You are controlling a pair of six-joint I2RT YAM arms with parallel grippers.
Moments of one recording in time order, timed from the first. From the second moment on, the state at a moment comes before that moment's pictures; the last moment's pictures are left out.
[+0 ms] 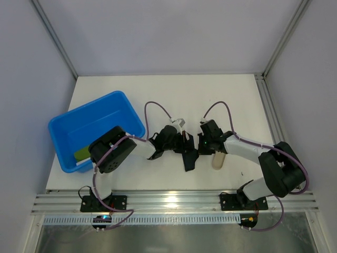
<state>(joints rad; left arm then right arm) -0.85 1.95 0.86 0.56 0.21 -0.76 0.53 1.45 0.68 -0.30 -0.06 0.53</state>
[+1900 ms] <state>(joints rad) -0.85 1.98 0.88 0.56 0.22 -0.76 0.55 1.43 0.41 0.12 -0.60 0.58</state>
